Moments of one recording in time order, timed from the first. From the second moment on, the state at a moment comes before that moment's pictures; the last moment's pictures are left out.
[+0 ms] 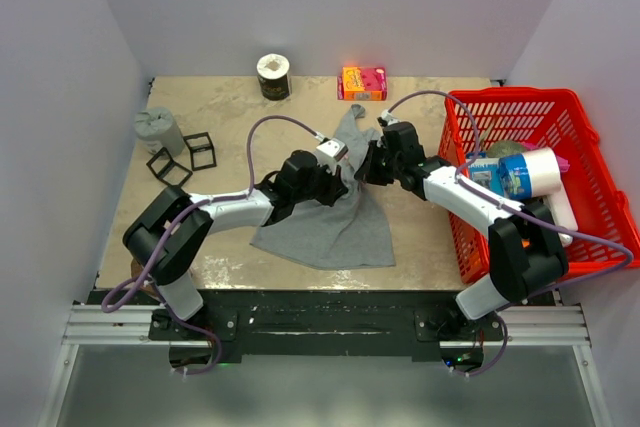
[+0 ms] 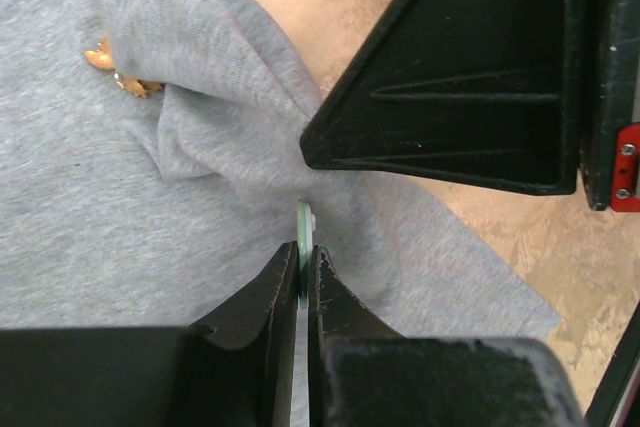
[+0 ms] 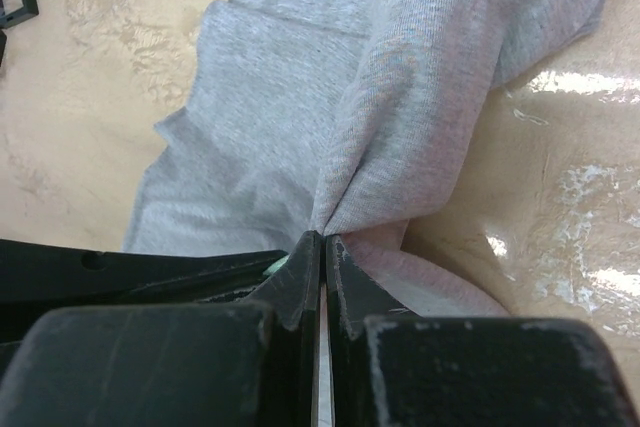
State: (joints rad) left arm -0.75 1.71 0.91 0.35 0.17 -0.25; right arm 0.46 1.53 1.01 -0.21 -0.13 0.57
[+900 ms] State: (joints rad) left arm -0.84 1.68 0.90 0.31 -0.04 -0.17; right arm 0.46 1.53 0.97 -0.17 -0.15 0.60
